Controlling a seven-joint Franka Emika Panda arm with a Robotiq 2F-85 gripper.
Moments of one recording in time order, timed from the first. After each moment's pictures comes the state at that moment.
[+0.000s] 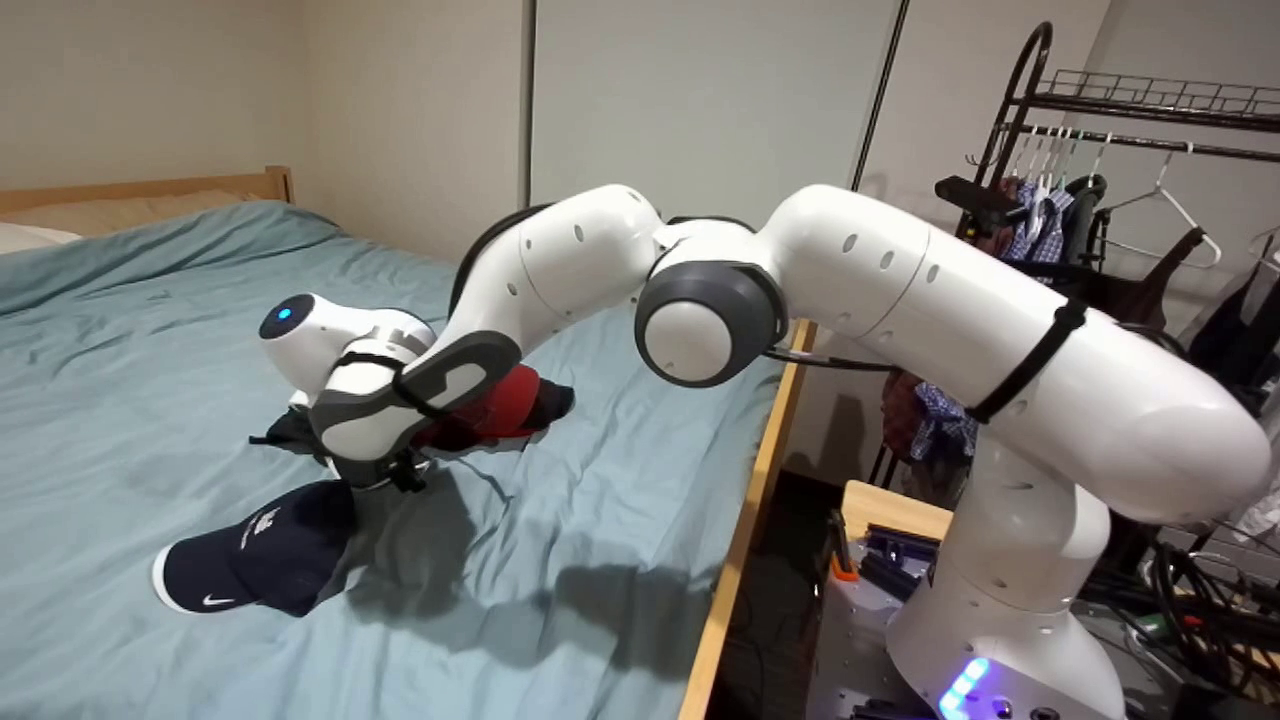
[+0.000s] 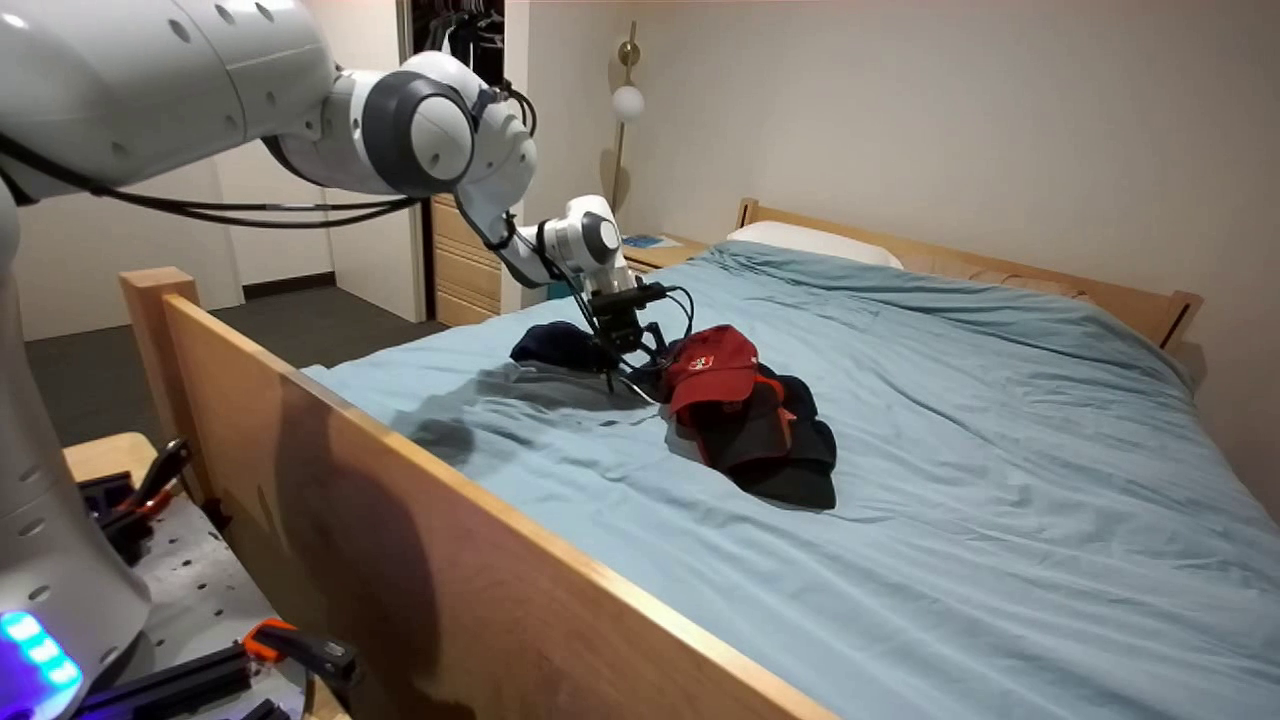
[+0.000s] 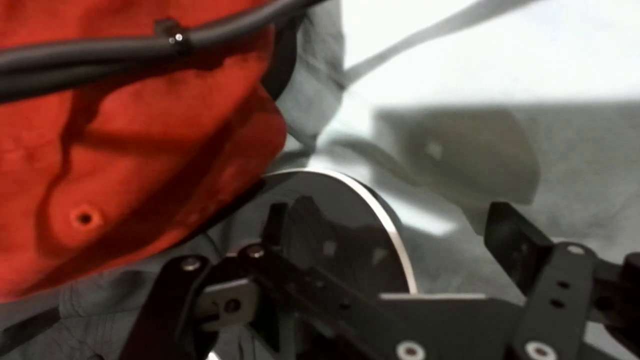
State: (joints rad) arm 0.21 1.23 -0.11 -0.94 -0.44 2.06 -0.52
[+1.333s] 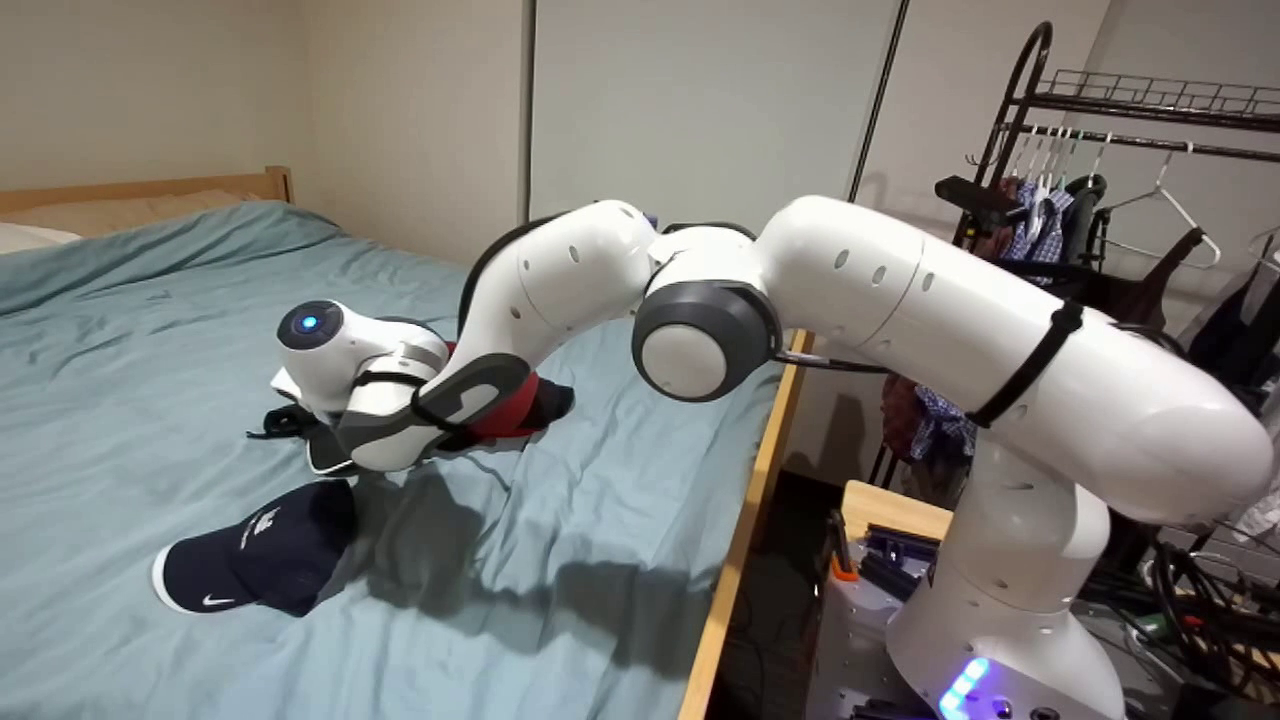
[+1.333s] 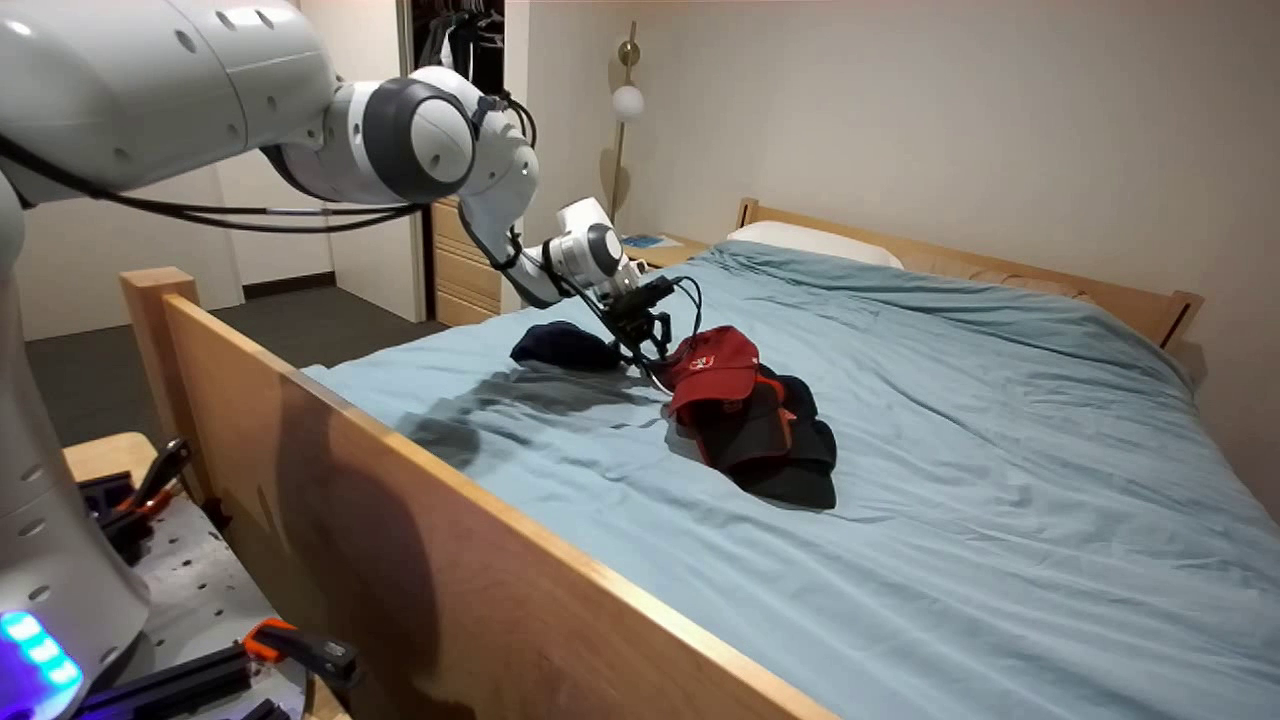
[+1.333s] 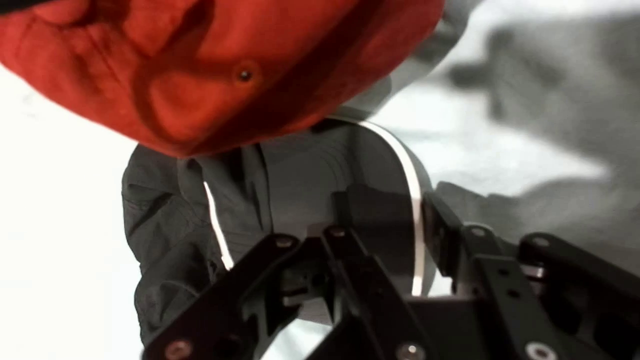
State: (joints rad) arm 0.22 1.27 -0.19 -0.95 -0.51 2.42 -0.44
